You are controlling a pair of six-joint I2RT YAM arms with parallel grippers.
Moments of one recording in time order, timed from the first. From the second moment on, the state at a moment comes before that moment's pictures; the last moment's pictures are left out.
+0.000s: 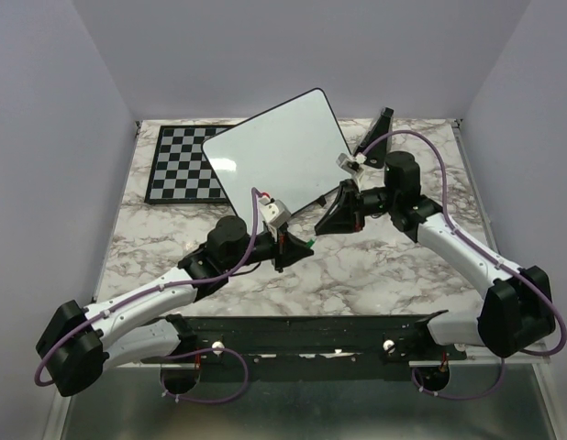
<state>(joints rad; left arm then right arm) -0.84 1.02 0.58 0.31 0.41 -0.35 0.41 1.33 0.93 0.07 -1.31 0.22</state>
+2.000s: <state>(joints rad) -0.74 1.15 0.44 -0.23 -0.39 -0.86 0.01 1.08 0.89 -0.11 -0.82 0.02</state>
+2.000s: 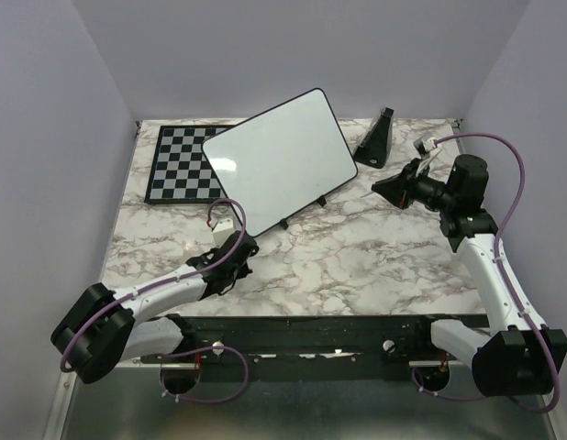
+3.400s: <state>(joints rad) -0.69 0.90 0.58 -0.40 -0.36 -0.80 -0.01 1.11 0.89 -0.11 -0.90 -0.01</state>
